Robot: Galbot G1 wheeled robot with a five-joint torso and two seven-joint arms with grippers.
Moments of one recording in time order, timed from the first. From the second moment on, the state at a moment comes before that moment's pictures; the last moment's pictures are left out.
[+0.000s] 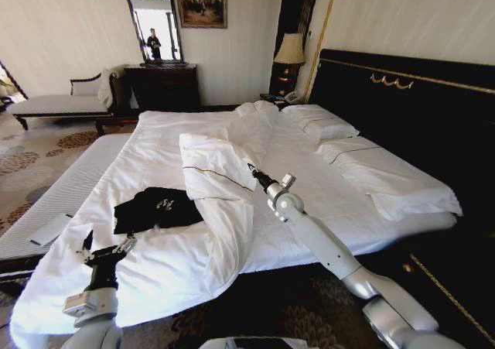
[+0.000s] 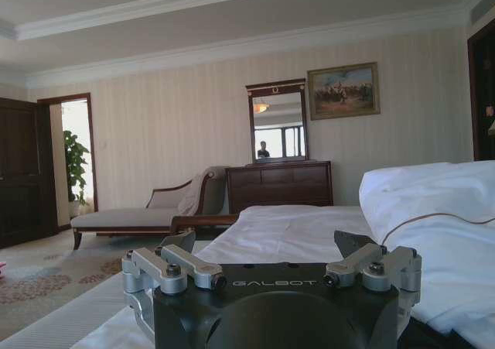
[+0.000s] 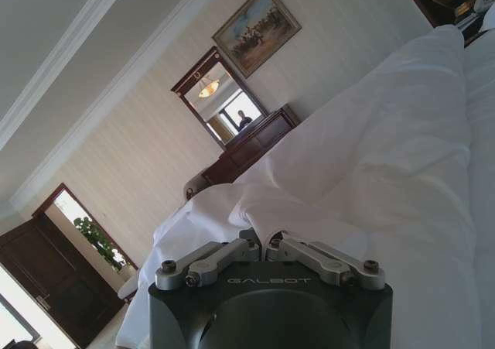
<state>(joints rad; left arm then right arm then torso) 1.80 -1.46 -0.86 -2.26 -0.22 -0.10 -0.16 -0.57 1.14 -0.05 1.47 1.29 -0.05 0.09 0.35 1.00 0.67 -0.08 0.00</state>
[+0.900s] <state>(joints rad) 1.79 -1.47 -0.84 -2.30 -0.23 -0.11 -0.17 -1.13 1.06 0.48 1.96 1.21 0.05 0.10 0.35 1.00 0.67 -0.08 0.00</state>
